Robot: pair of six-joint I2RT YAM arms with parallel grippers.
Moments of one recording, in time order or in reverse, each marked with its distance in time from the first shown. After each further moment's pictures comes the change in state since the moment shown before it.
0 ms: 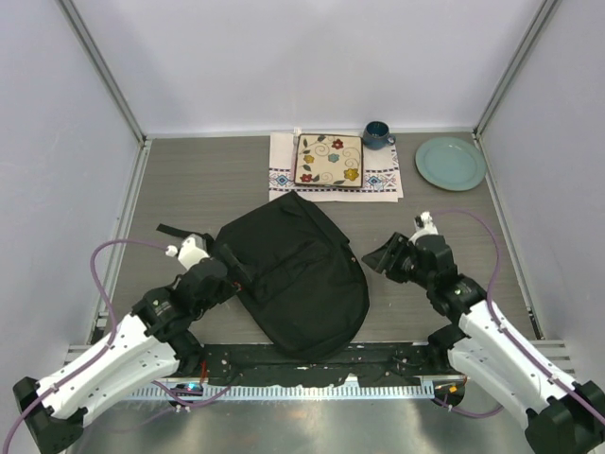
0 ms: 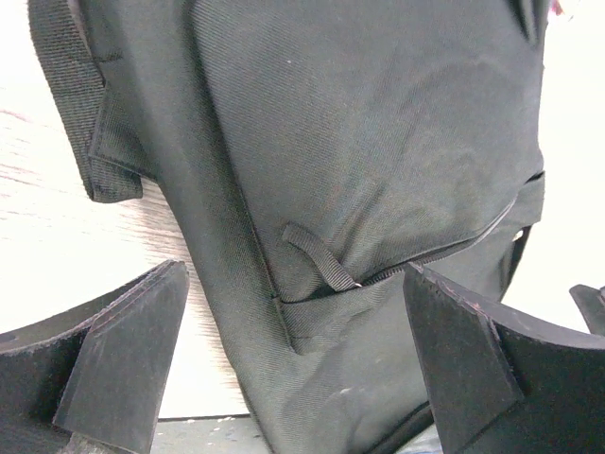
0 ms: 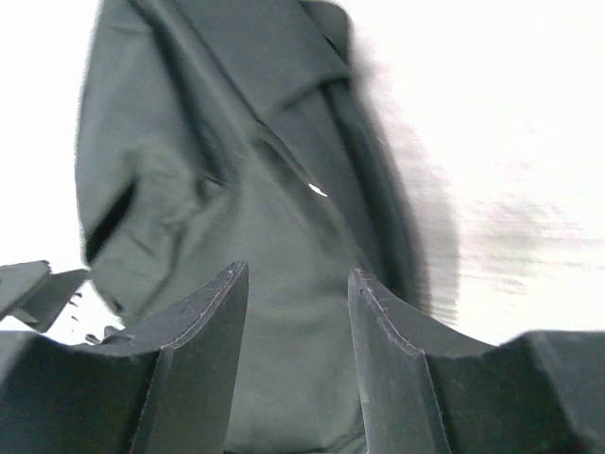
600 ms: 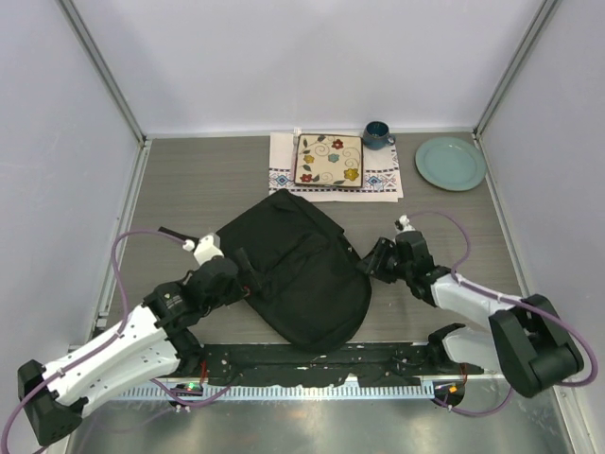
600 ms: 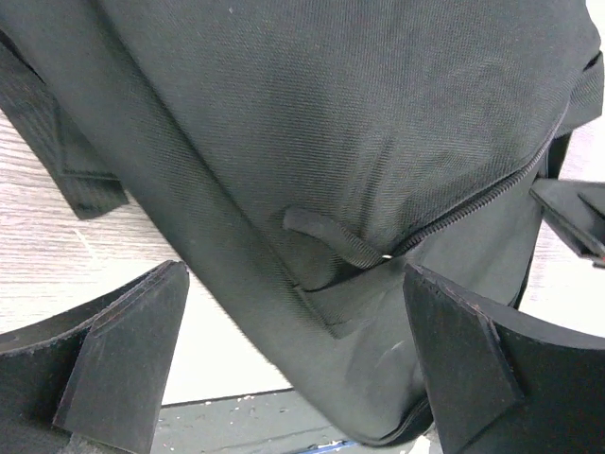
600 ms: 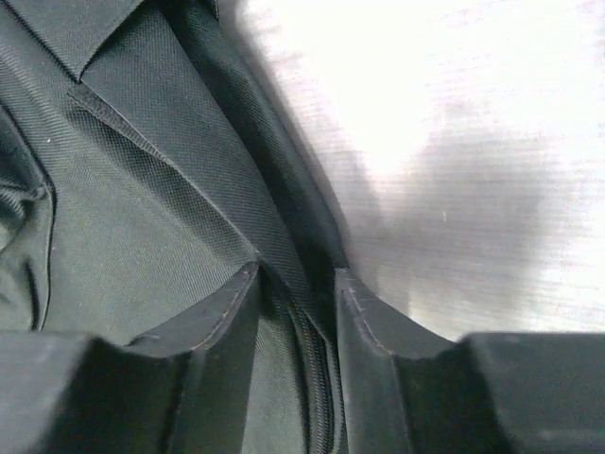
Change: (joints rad) left arm -0.046 0.061 0.002 0.023 0.054 0.059; right arm -0.046 0.559 0.035 0.375 -0.061 -0.126
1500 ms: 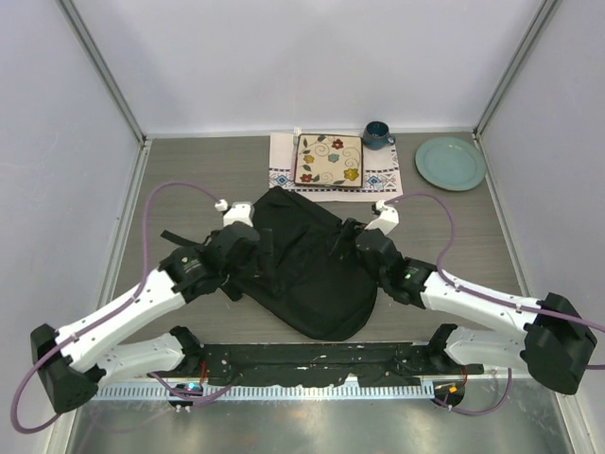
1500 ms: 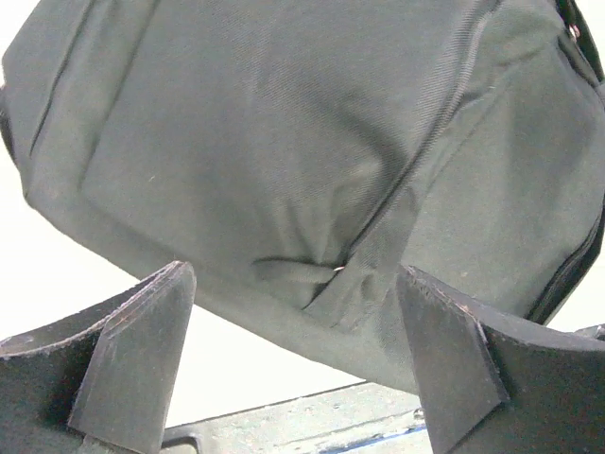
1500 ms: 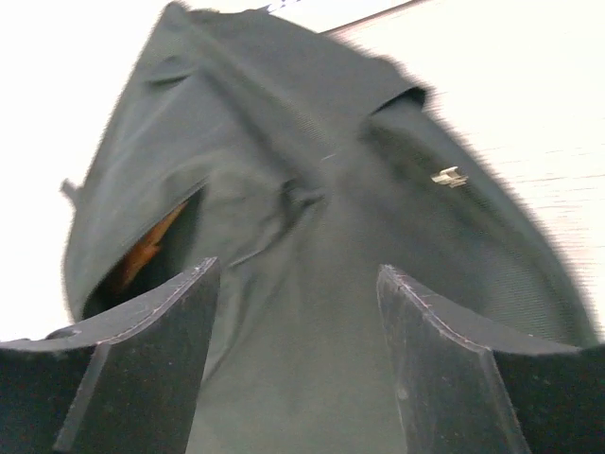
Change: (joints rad) left arm -0.018 0.369 0.398 -0.073 0.006 0.447; right arm 0.500 -0.095 0.225 -0.064 0.652 0.132
